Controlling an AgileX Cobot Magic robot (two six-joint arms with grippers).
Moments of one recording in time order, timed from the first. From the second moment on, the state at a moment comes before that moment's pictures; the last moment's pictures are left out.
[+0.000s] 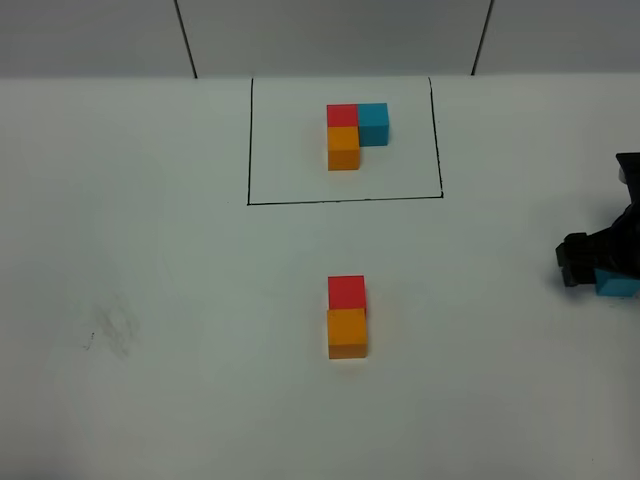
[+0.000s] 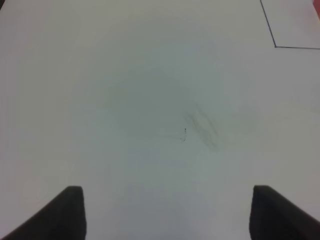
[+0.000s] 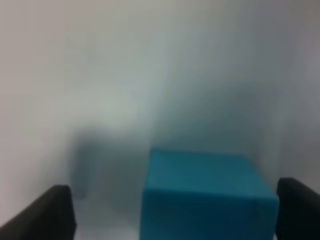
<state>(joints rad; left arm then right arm) -0.05 -0.01 -0.50 0.06 1.08 -0.11 -0.02 1.85 -0.90 0.05 0.43 -0.07</state>
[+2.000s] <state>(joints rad) -0.05 -0.01 -0.50 0.06 1.08 -0.11 0.66 2.01 -1.41 -0.01 0.85 -0.96</state>
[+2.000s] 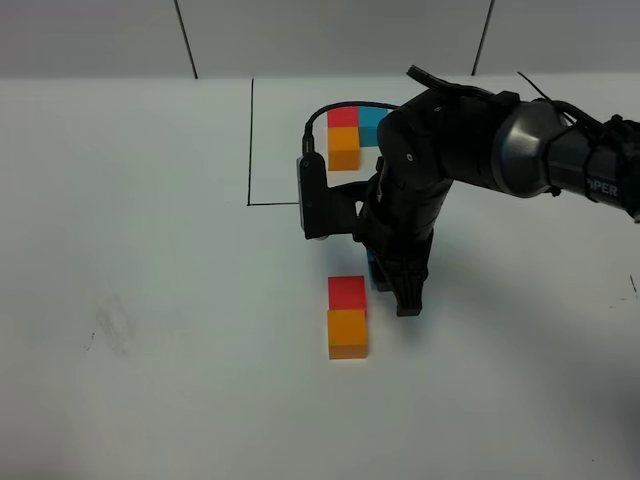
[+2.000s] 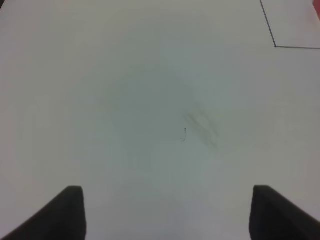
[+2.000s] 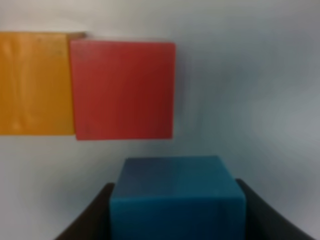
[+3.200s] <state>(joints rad) -0.05 -0.01 -0.50 0.06 1.08 -0.11 0.66 2.01 -1.33 0.03 0.78 -0.97</state>
